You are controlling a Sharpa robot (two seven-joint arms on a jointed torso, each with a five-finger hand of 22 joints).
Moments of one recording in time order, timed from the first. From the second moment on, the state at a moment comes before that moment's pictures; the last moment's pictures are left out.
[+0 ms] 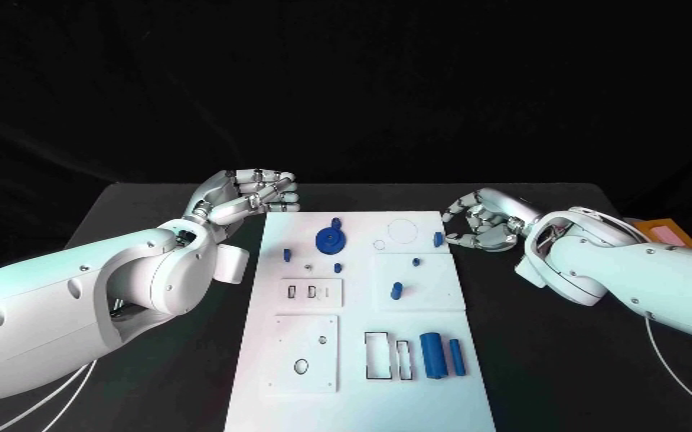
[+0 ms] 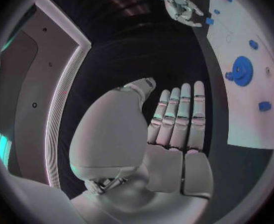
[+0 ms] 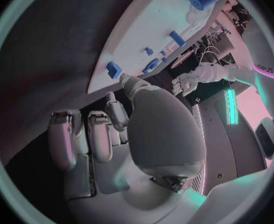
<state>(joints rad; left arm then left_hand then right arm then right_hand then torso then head) 1.21 -0.95 -0.03 1.63 -0.05 -0.35 0.41 1.46 -0.21 0.43 0.23 0.24 0.88 0.23 0.25 0.17 1.05 0.19 0.07 0.06 1.00 0.14 0.23 0.22 0.17 0.87 0.24 0.38 0.14 1.25 -0.97 -0.14 1.43 -1.14 -0.36 0.07 1.39 -0.21 0.37 0.19 0.19 0.83 0.14 0.26 0.35 1.29 0.06 1.29 1.21 1.47 0.00 1.53 1.31 0.03 1.47 0.11 1.50 1.31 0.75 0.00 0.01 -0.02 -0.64</state>
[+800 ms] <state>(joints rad) 1.21 -0.95 -0.03 1.63 -0.05 -0.35 0.41 1.46 -0.21 0.43 0.22 0.24 0.88 0.23 0.25 0.17 1.05 0.19 0.07 0.06 1.00 0.14 0.22 0.22 0.17 0.87 0.24 0.38 0.14 1.22 -0.91 -0.14 1.39 -1.15 -0.35 0.07 1.39 -0.21 0.38 0.19 0.20 0.85 0.15 0.26 0.35 1.30 0.06 1.29 1.22 1.47 0.00 1.53 1.31 0.03 1.47 0.11 1.50 1.31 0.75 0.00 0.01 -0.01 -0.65</state>
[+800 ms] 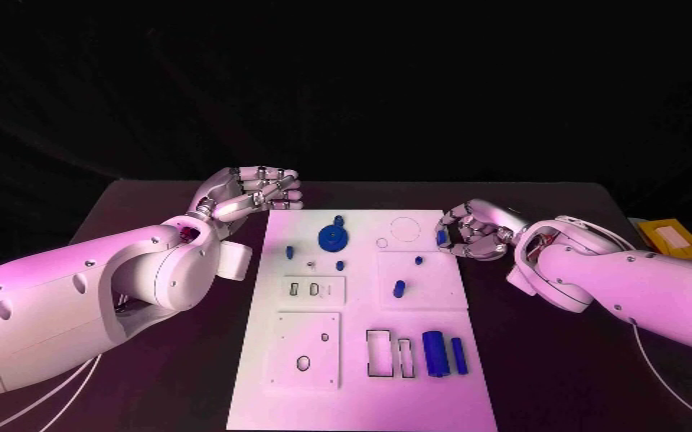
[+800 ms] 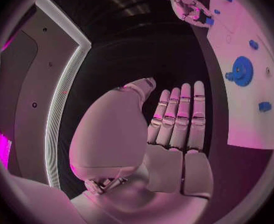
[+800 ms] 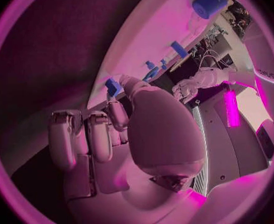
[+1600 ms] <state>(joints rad) 1.21 -0.95 -0.03 1.63 -0.05 -0.35 0.41 1.46 -0.20 0.43 0.22 0.24 0.88 0.22 0.25 0.17 1.05 0.19 0.07 0.06 1.00 0.14 0.22 0.22 0.17 0.87 0.24 0.38 0.14 1.21 -0.90 -0.14 1.38 -1.15 -0.39 0.06 1.39 -0.12 0.46 0.16 0.15 0.95 0.12 0.30 0.36 1.34 0.03 1.32 1.26 1.47 -0.03 1.54 1.31 0.03 1.47 0.08 1.50 1.31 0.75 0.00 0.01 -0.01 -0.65</state>
